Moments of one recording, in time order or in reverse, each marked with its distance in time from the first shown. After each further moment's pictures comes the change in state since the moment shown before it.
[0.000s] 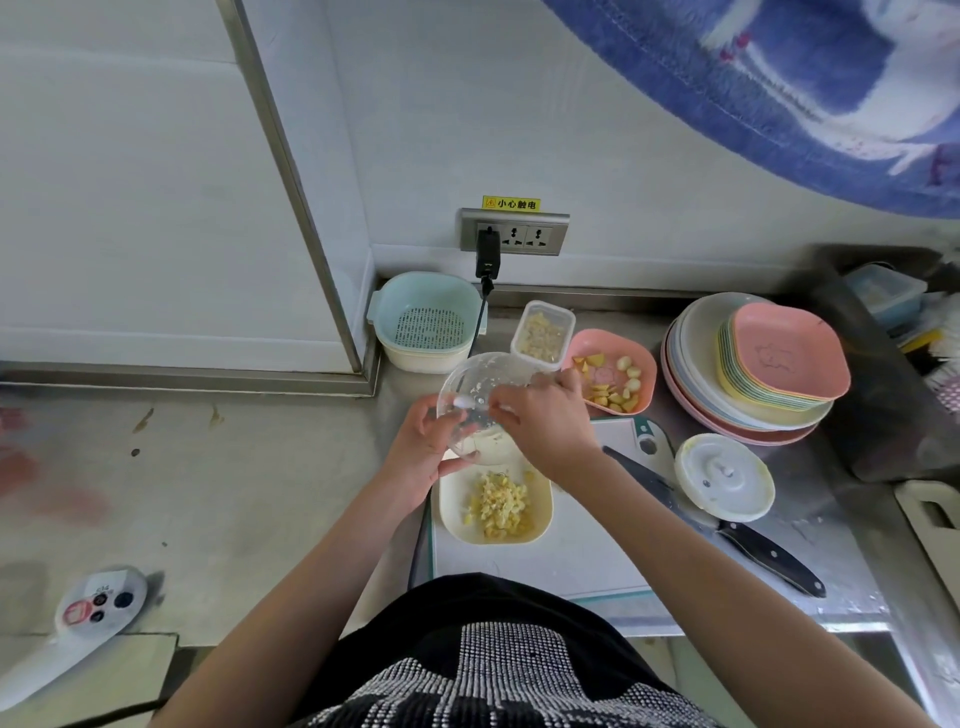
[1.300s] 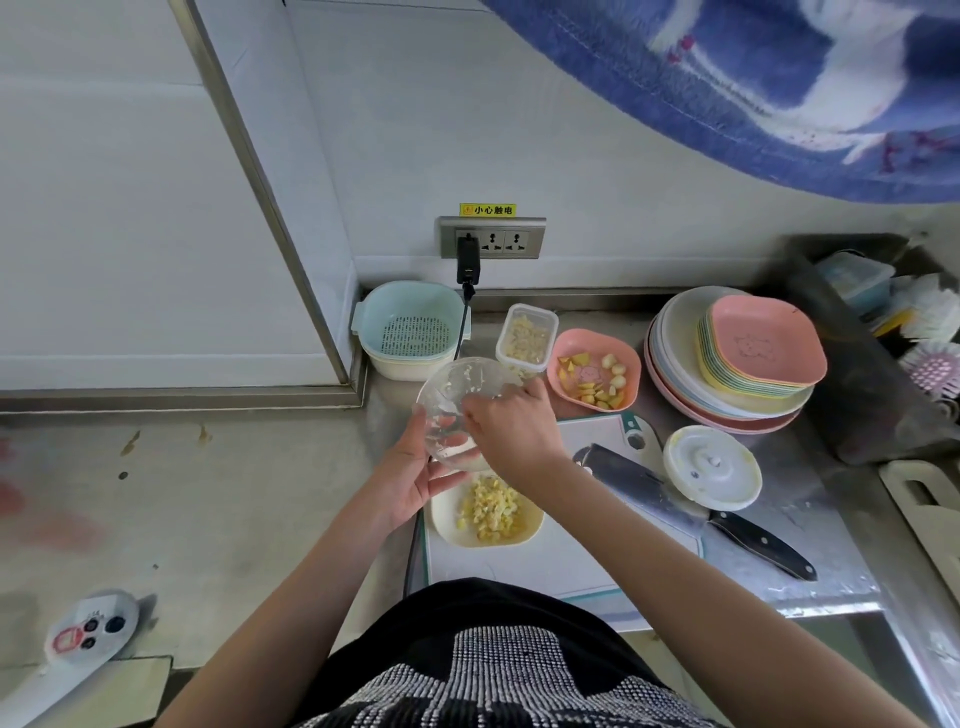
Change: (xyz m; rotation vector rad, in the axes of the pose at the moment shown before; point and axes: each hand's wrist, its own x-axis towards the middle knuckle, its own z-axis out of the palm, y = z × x) left_hand -0.008 -0.004 -0.006 -0.053 -0.117 -0.131; right_hand -0.007 -0.020 -0.004 -0.139 -0.093 -0.032
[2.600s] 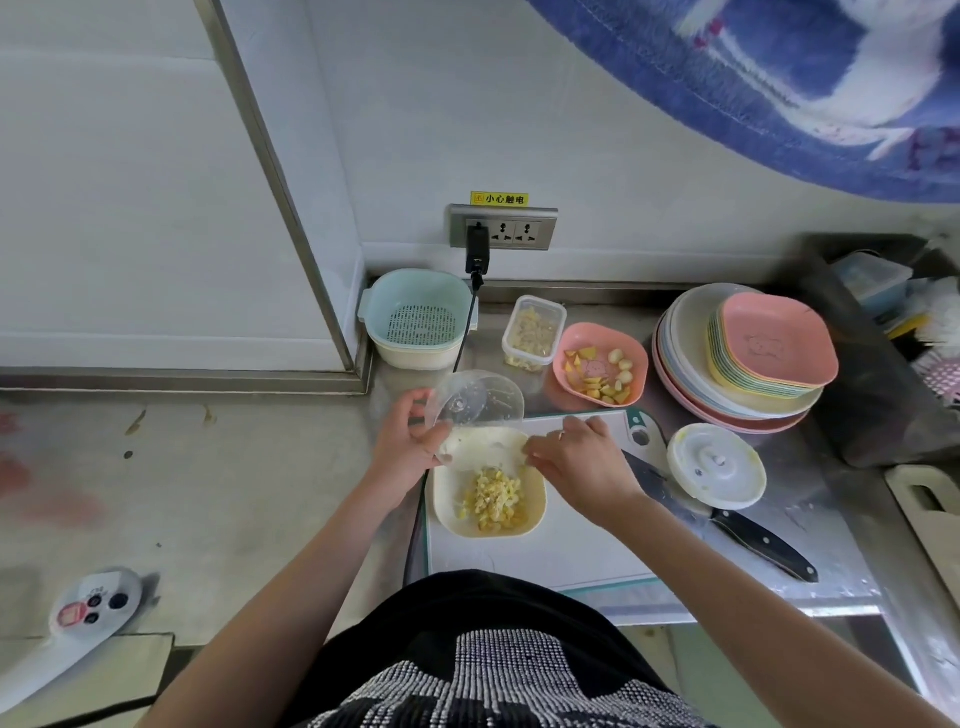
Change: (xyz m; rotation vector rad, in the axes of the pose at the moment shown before) left_hand 0.007 -0.003 -0.011 0.472 0.208 0.361; right_hand -0.056 0.057 0.032 0.152 -0.103 -0.069
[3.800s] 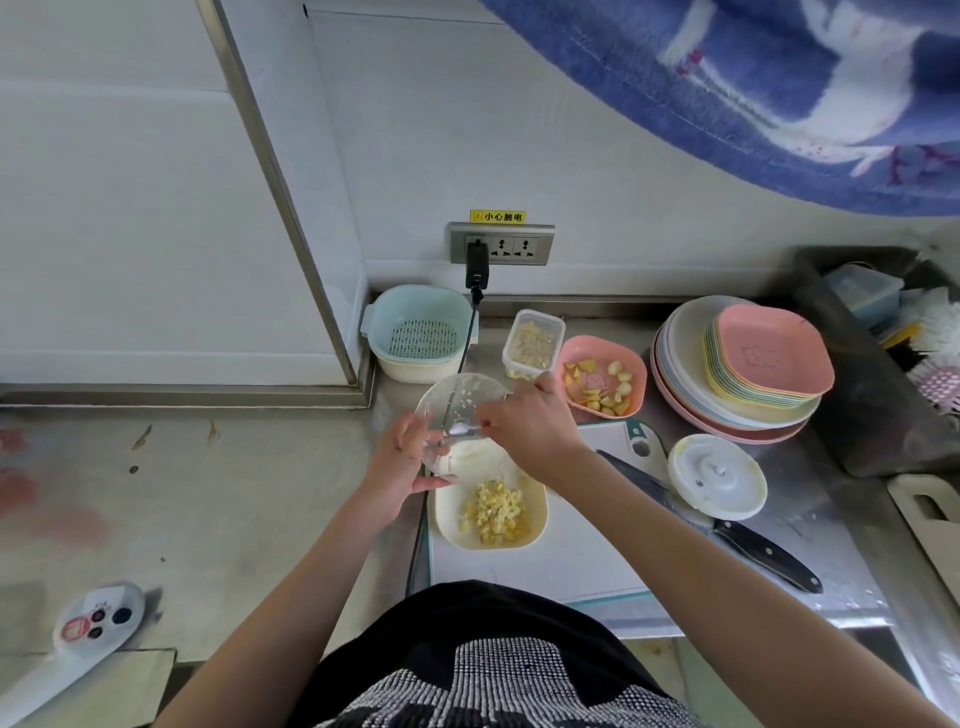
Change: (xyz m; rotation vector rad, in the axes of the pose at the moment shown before) left_hand -0.006 0.010 -0.005 -0.177 -0.024 -0.194; right_hand 0.061 -0.039 -0.030 -0.146 -0.002 0.003
